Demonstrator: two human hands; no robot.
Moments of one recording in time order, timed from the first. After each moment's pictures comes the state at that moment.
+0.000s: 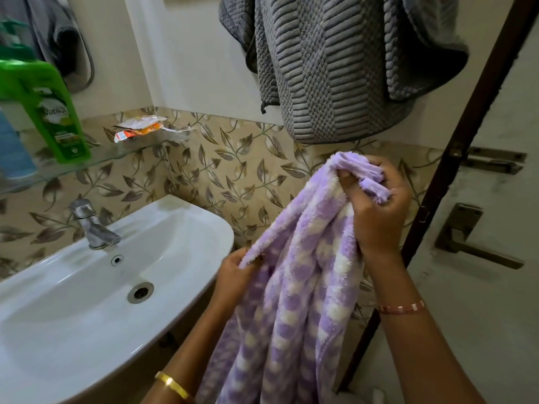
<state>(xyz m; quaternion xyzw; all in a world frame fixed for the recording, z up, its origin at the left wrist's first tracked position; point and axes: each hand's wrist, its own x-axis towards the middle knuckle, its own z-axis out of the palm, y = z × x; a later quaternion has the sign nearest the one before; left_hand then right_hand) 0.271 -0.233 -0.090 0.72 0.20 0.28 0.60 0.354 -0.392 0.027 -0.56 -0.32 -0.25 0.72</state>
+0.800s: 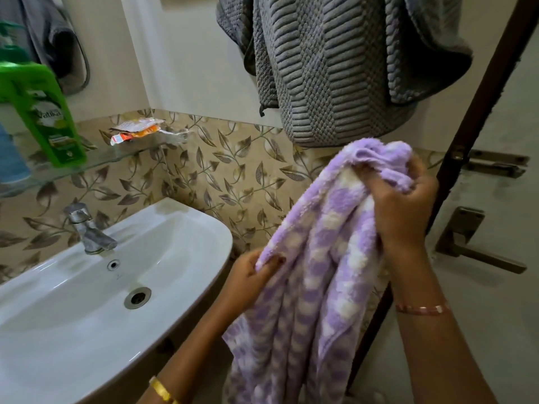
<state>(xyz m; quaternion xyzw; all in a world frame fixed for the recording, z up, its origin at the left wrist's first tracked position) 0.271 -0.242 -0.068 0.80 0.07 0.23 0.54 0.361 -0.404 0.047 -0.57 -0.27 -0.24 0.74</state>
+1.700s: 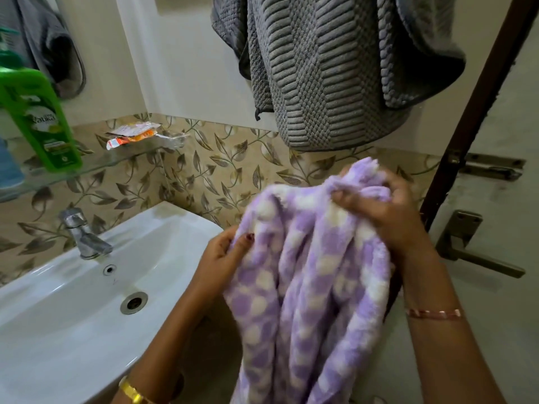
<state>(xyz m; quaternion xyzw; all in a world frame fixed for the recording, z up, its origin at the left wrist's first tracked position) 0.264 -0.224 -0.031 0.76 0.06 0.28 0.59 0.371 -0.419 0.044 -0.61 -0.34 0.01 0.72</state>
